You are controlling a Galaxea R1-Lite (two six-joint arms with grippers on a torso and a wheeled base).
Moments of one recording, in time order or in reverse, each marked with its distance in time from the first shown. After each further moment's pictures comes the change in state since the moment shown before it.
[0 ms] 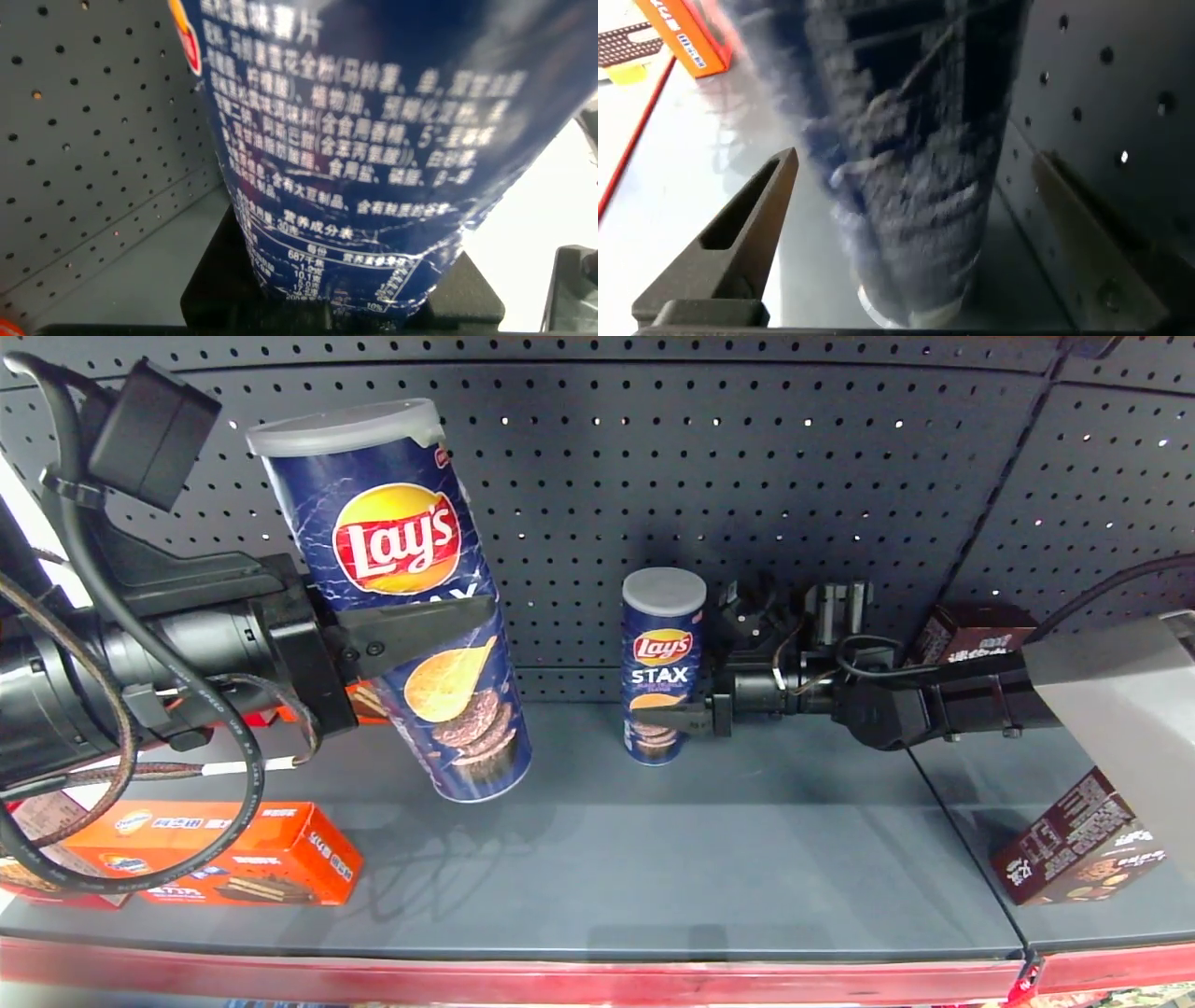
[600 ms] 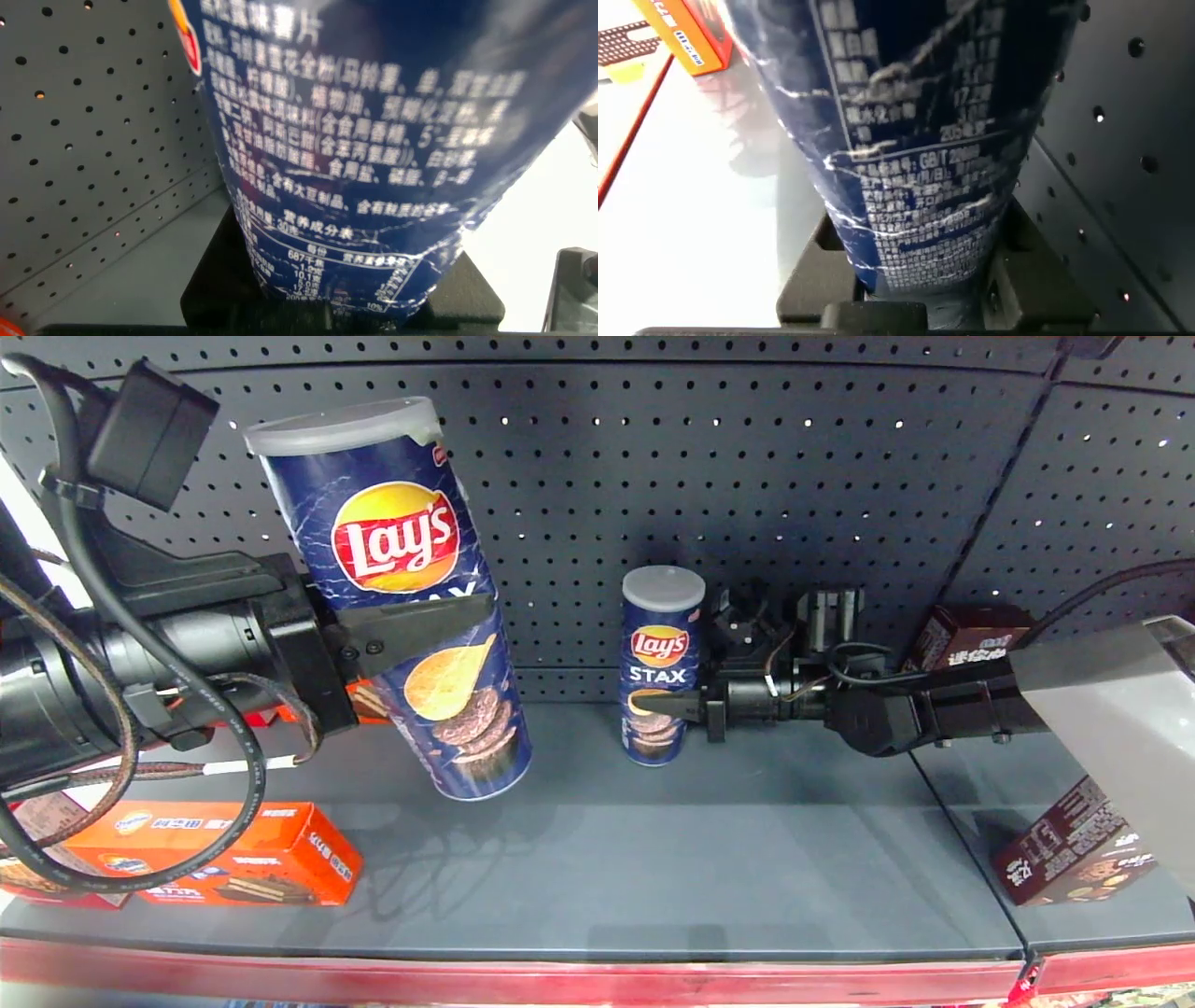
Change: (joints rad) left arm 0.001 0.001 0.006 -0.011 0.002 -0.005; right arm 0.012 0.007 0.013 -0.007 -0.007 0.001
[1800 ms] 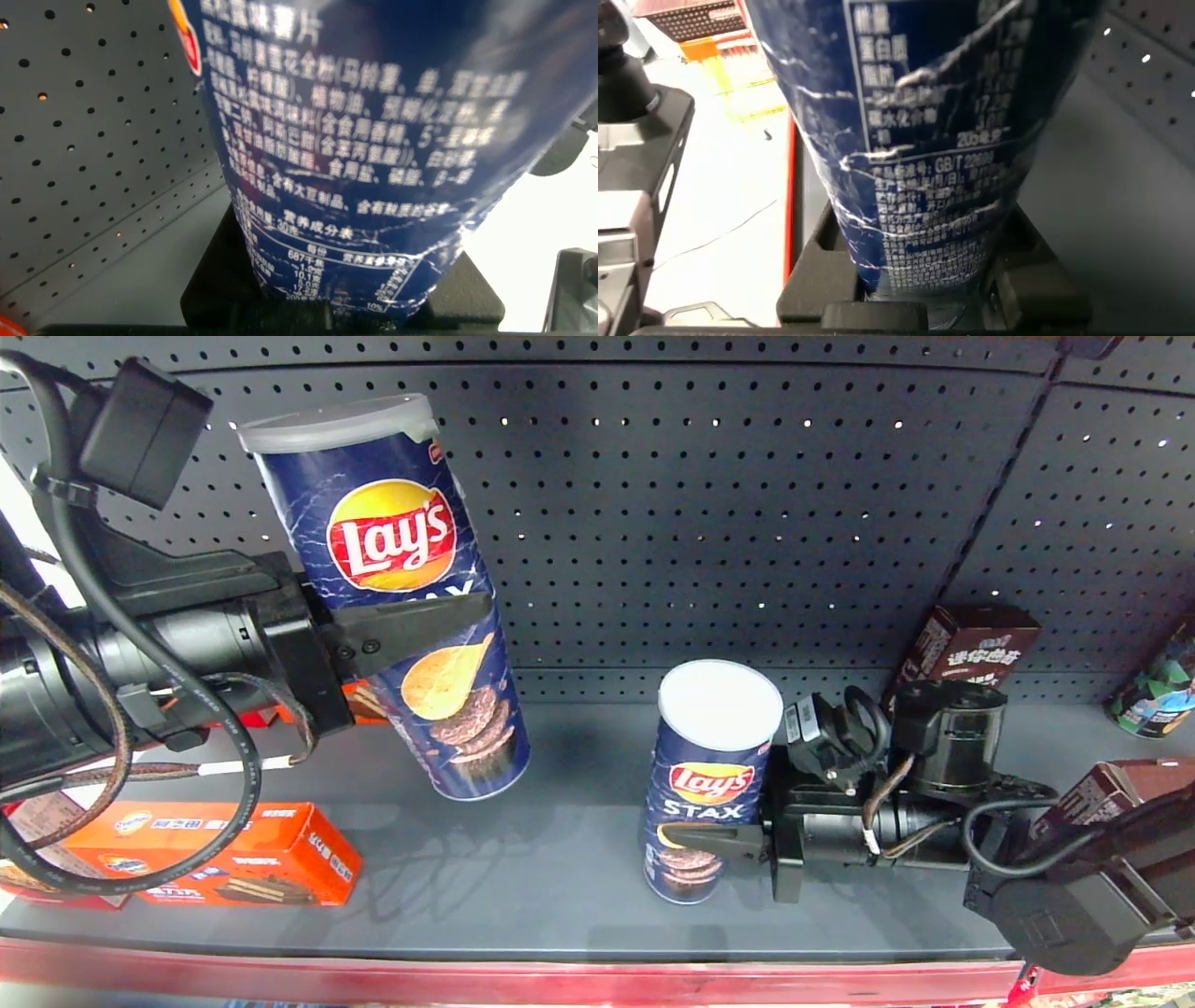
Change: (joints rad) left arm 0.000 -0.006 0.001 0.002 0.003 0.000; right arm 0.128 -0.383 0.887 -0.546 -0.103 -0.006
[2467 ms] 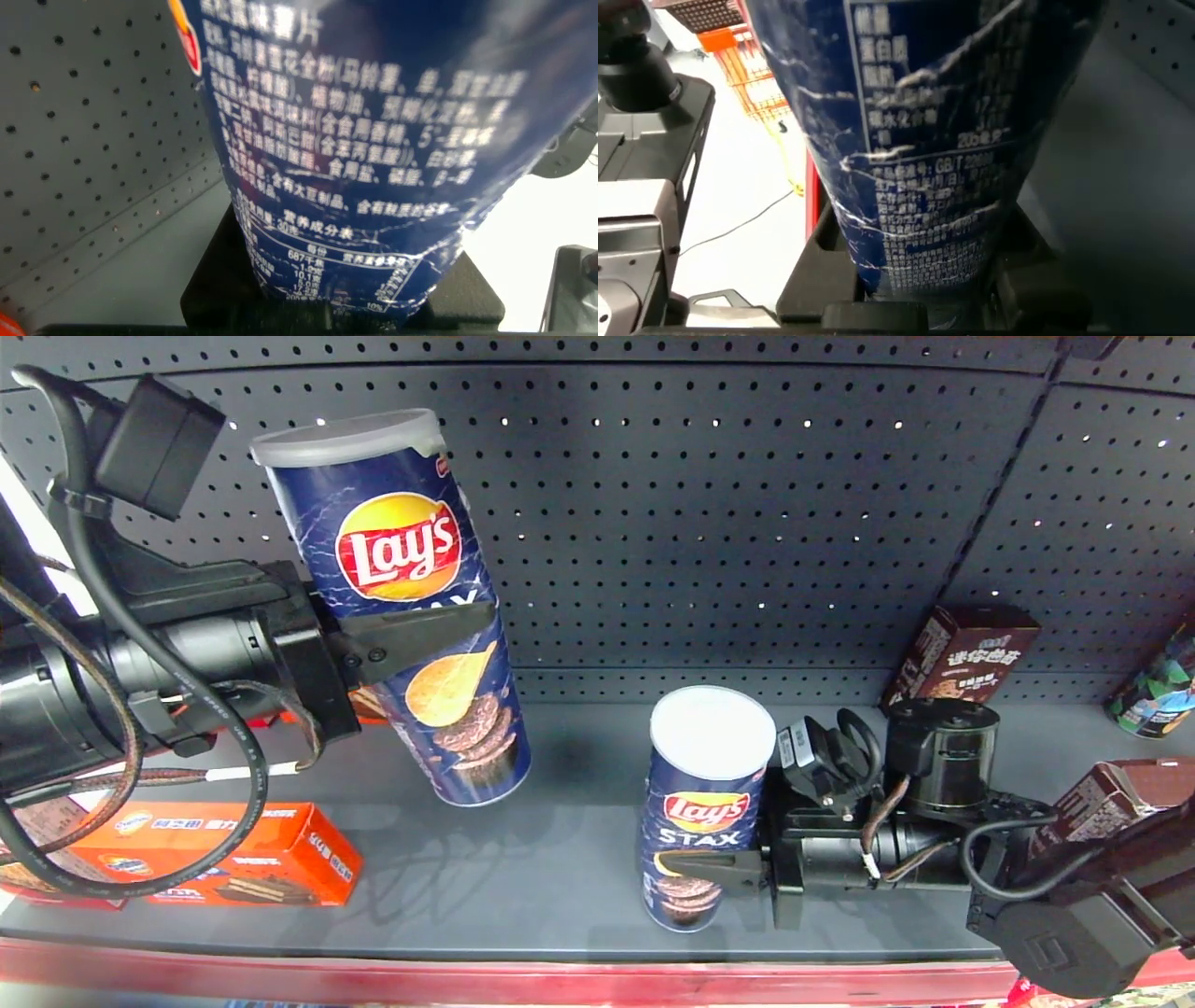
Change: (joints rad) left arm 0.000 0.006 0.012 -0.001 -0.001 0.000; right arm 0.022 0.002 0.040 -0.002 0.001 -0.002
